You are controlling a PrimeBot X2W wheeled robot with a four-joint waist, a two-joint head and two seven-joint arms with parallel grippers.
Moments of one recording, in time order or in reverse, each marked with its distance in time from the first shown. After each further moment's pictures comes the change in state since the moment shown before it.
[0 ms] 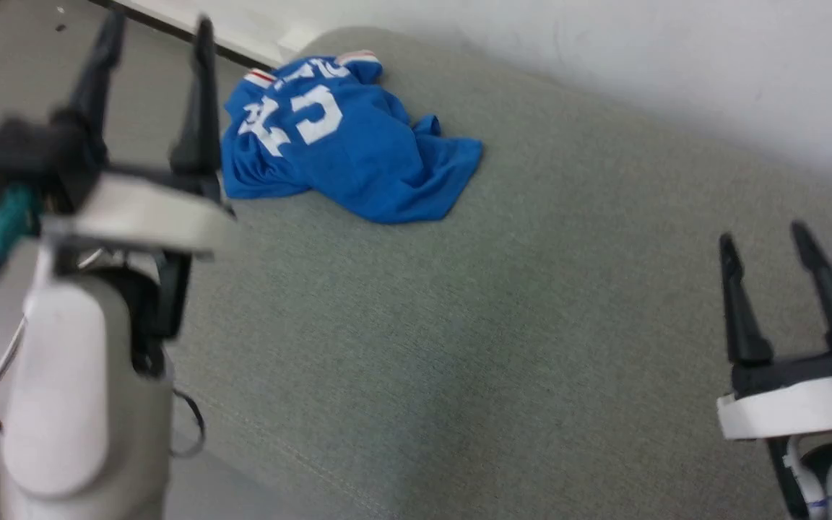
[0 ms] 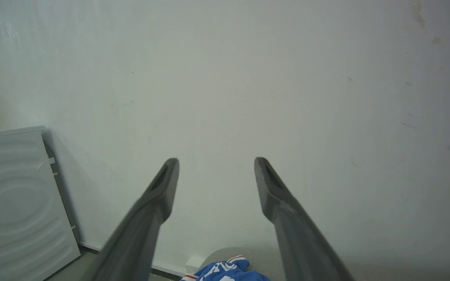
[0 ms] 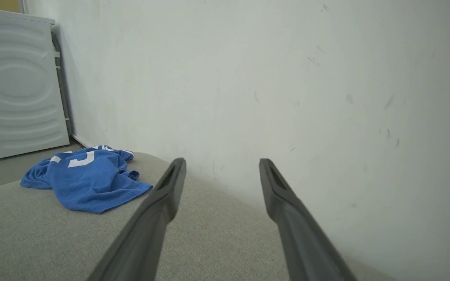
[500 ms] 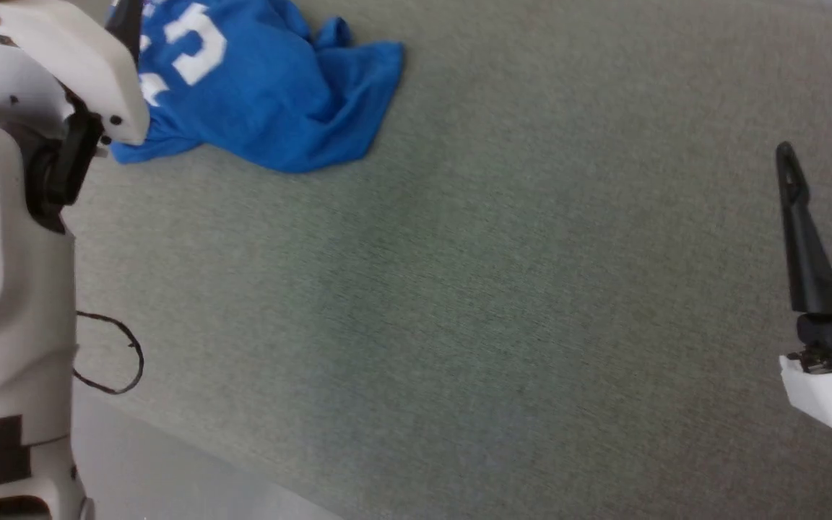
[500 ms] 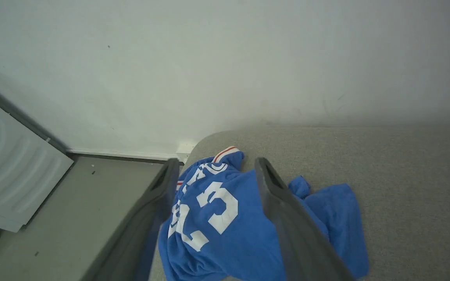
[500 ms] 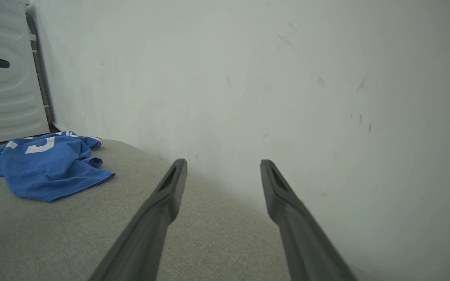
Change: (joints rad) left arm -0.393 0.172 -0.012 0.457 -0.068 -0.089 0.314; right arm -0.092 -0.159 0.048 -0.366 0.042 0.000 0.221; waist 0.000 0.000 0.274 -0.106
